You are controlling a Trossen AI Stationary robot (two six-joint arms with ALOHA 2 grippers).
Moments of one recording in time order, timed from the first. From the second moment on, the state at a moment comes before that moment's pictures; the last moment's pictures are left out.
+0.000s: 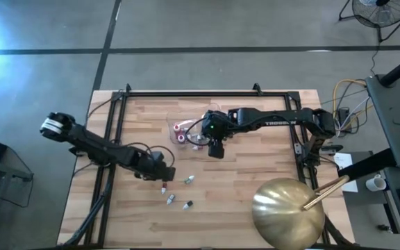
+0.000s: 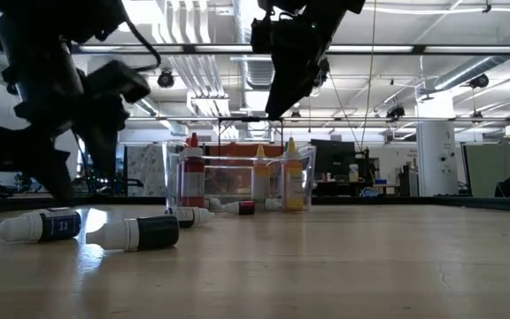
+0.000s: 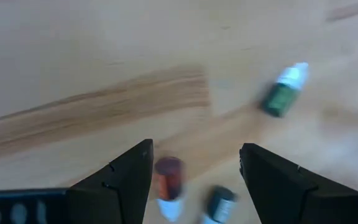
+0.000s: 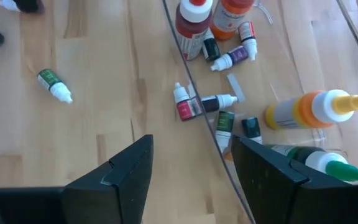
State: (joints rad) left arm -0.30 1.31 0.60 -0.30 -0.05 -1.66; right arm -0.10 1.80 1.52 -0.76 0.03 0.03
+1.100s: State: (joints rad) left arm -0.42 1.66 0.91 -0.65 -0.13 -1.44; right arm -0.10 1.80 1.43 -0.78 0.03 0.06
